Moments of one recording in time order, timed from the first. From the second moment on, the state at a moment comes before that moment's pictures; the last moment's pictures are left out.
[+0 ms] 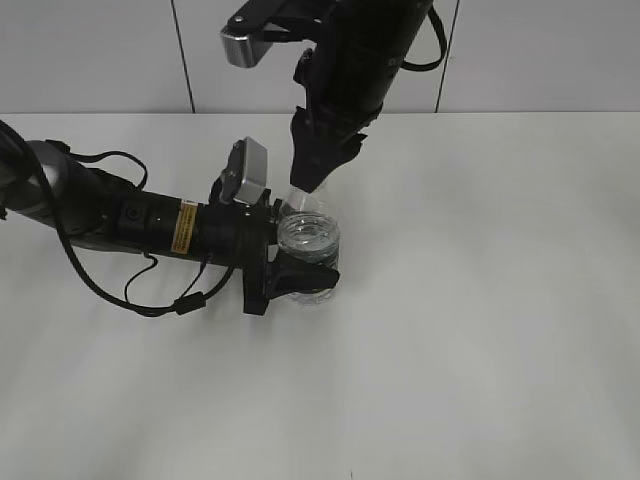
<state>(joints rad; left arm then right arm) -0.30 2.31 -1.20 1.48 -1.09 -0.63 0.62 2.07 -1.87 0.26 1.19 -0.89</state>
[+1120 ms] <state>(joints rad) -0.30 2.31 -1.20 1.49 -1.10 -0.63 0.62 2.07 -1.87 0.26 1.20 -1.43</state>
